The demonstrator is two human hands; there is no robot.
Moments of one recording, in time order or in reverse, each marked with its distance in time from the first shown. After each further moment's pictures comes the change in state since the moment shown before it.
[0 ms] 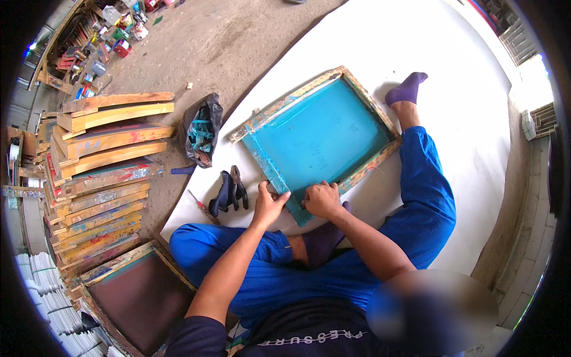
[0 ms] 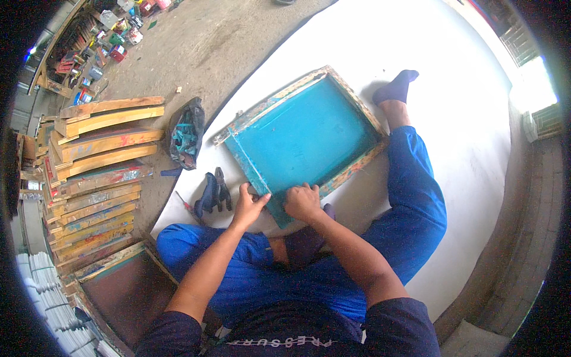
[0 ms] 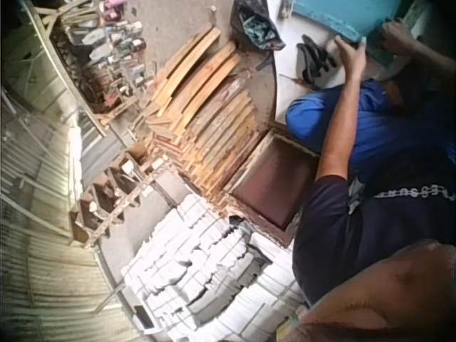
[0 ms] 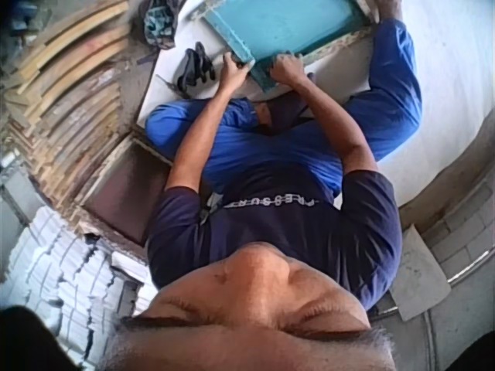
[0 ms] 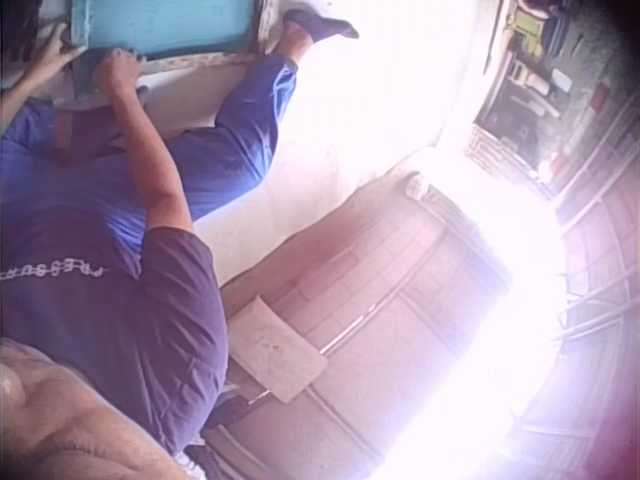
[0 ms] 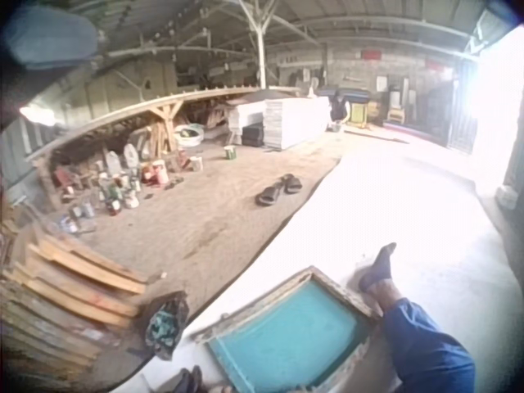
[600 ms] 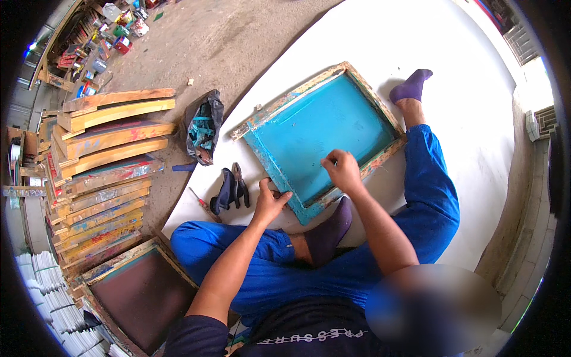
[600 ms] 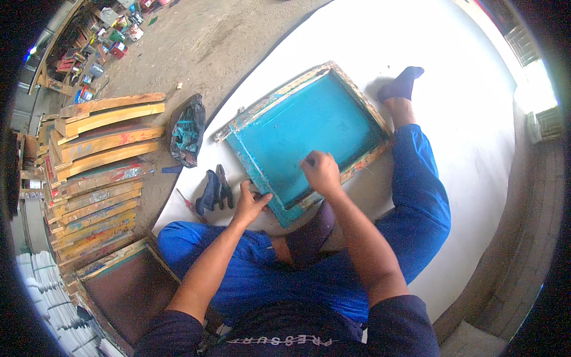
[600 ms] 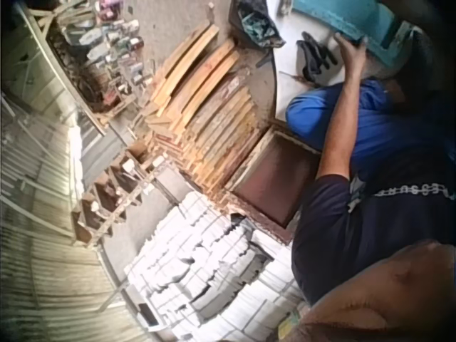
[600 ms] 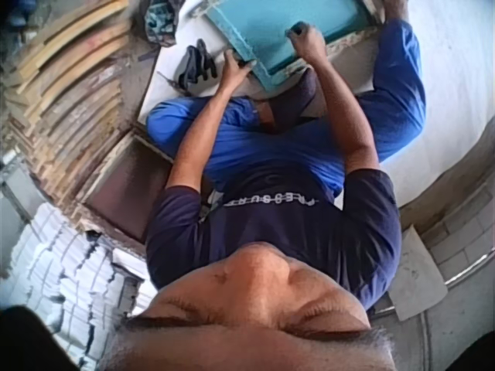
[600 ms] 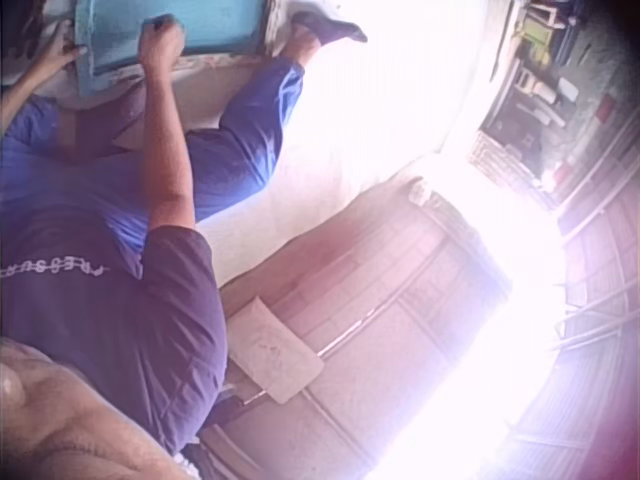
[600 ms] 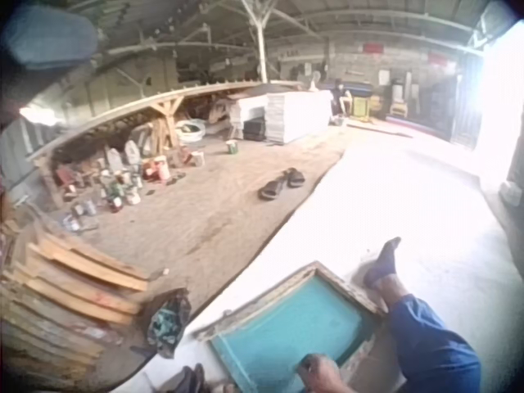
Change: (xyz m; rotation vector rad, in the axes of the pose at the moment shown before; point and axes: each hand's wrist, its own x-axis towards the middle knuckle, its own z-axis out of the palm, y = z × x) left_hand 0.005 -0.018 -0.001 -0.107 -0.104 -0.038; right_hand 0.033 0.035 -0.063 0.438 0.397 0.106
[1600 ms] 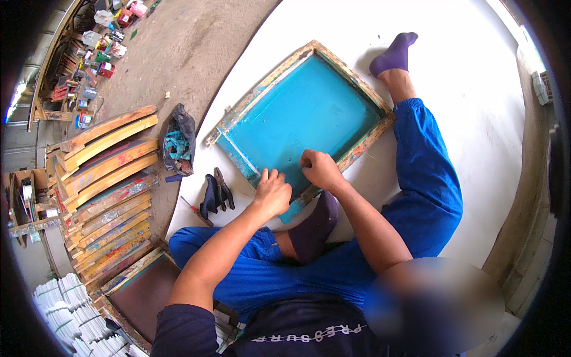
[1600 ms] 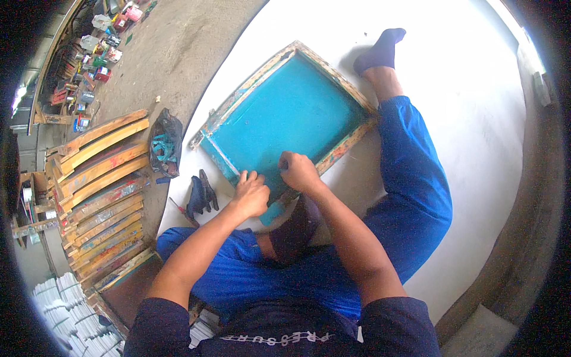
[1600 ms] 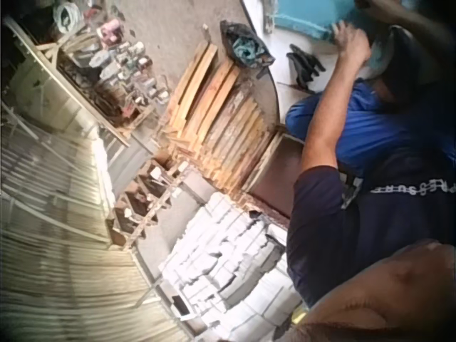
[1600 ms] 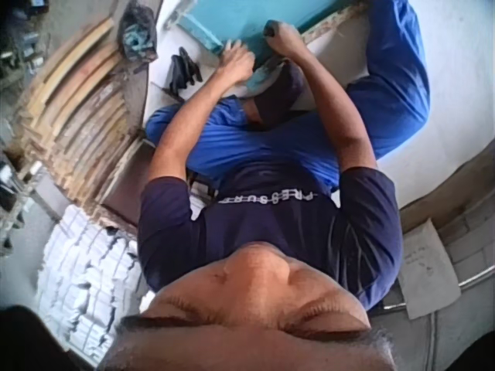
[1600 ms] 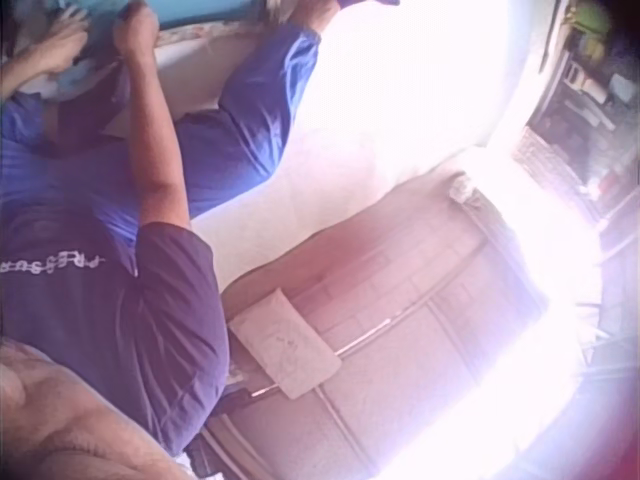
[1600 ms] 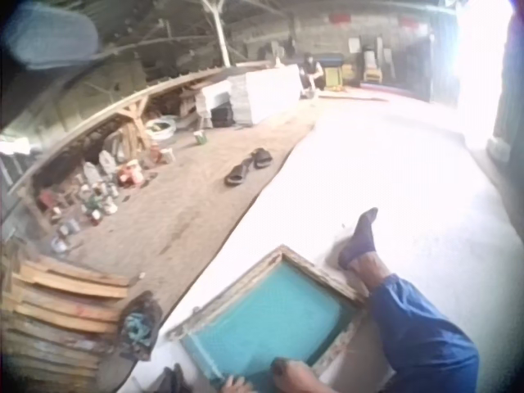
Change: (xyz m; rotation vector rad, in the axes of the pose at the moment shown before) left_hand 0.014 0.124 0.053 1.474 -0.523 0.460; right_hand 0.000 0.049 0.018 0.186 -0.193 -0.057
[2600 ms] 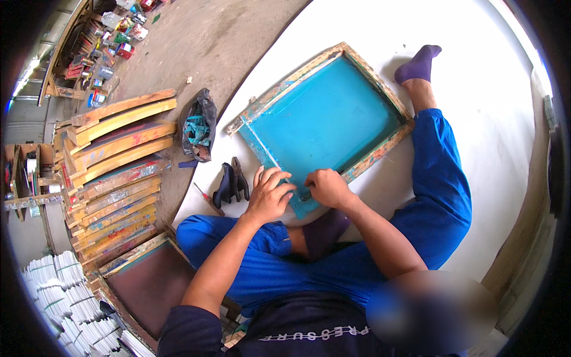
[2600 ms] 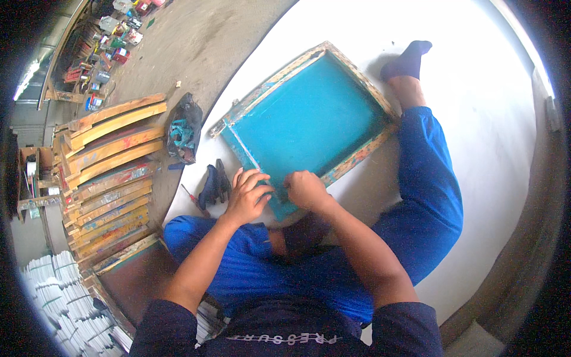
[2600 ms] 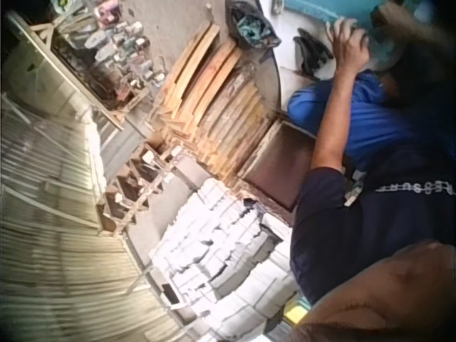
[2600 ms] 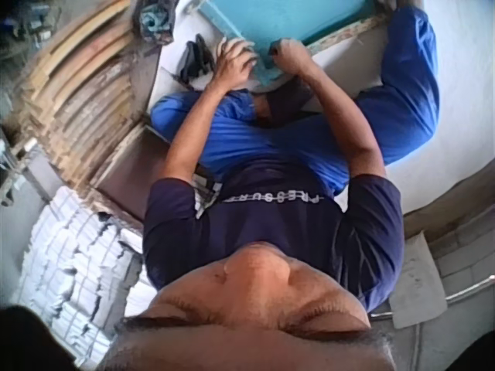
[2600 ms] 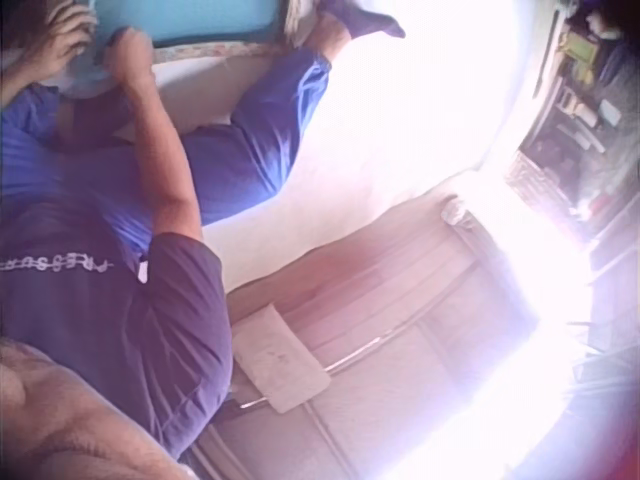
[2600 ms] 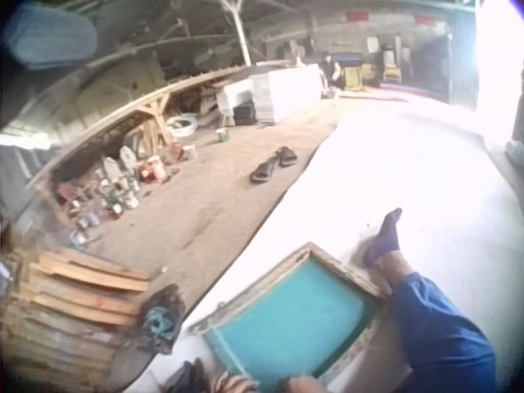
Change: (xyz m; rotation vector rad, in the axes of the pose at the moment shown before) left_hand -0.067 -0.032 0.026 -0.419 0.653 -0.004; right_hand -0.035 -0.046 0.018 -0.201 -0.255 -0.108
